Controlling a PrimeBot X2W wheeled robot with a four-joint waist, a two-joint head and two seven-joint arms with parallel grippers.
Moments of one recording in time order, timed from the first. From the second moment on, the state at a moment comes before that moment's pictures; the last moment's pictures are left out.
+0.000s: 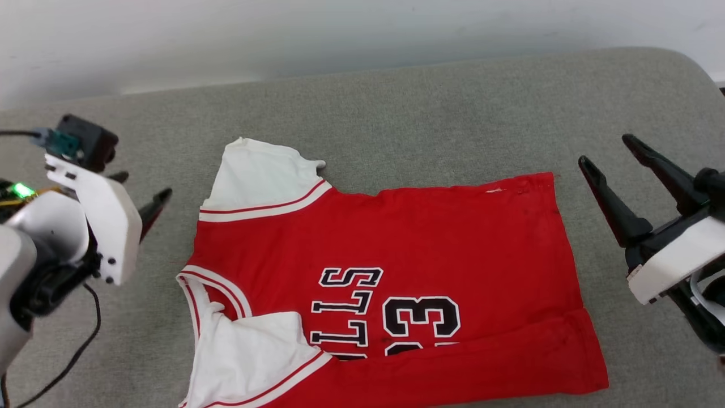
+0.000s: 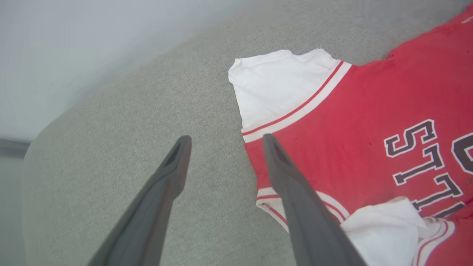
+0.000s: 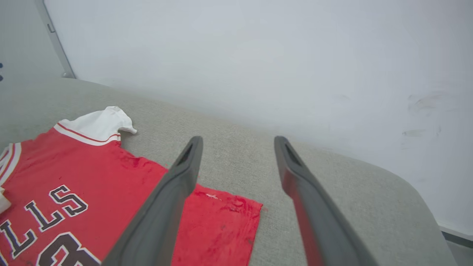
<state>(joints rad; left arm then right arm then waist) -0.68 0.95 -0.75 0.06 -0.91 0.04 0.47 -0.42 -0.63 0.40 0.08 0.59 0.13 -0.01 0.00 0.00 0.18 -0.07</state>
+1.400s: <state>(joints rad) -1.29 0.80 -0.86 0.42 -0.96 -0.12 1.03 -0.38 -0.35 0.18 -0.07 0.29 0.13 -0.18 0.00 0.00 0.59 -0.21</state>
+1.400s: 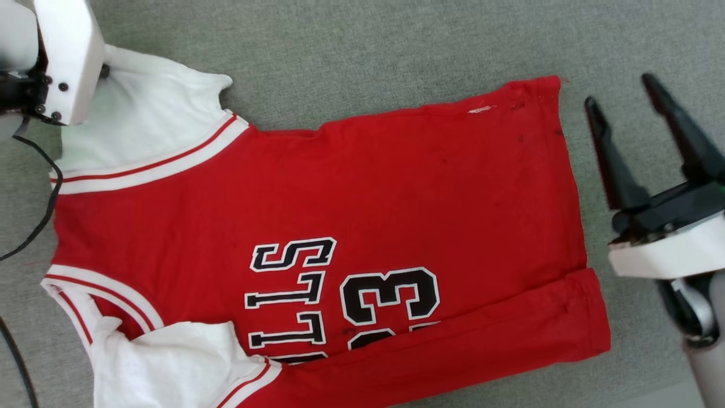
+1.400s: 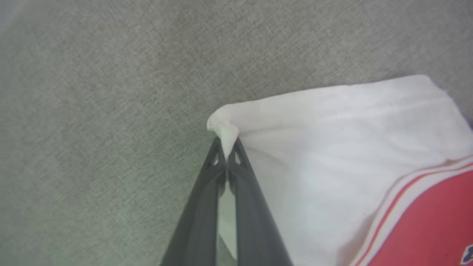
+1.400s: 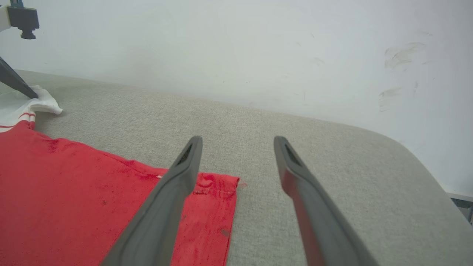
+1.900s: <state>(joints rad) -1.27 0.80 -0.98 0.28 -0.98 -0.13 0.91 -0.68 -0.70 0.39 -0.06 0.42 0.13 0.32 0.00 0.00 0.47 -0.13</state>
